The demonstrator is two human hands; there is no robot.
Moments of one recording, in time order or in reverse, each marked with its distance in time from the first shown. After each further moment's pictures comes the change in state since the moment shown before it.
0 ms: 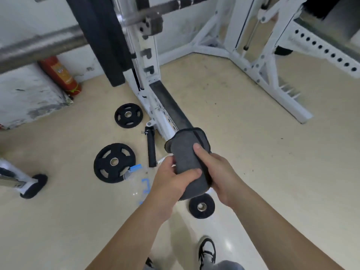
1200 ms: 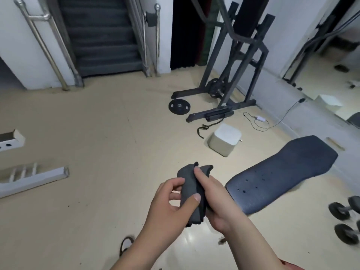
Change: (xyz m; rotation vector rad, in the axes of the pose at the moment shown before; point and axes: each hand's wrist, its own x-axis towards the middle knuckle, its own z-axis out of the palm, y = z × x) left_hand -0.323 -0.107 0.743 0.816 -1.273 0.210; right_hand -0.479 0.114 -0.656 1.020 1.051 -0.300
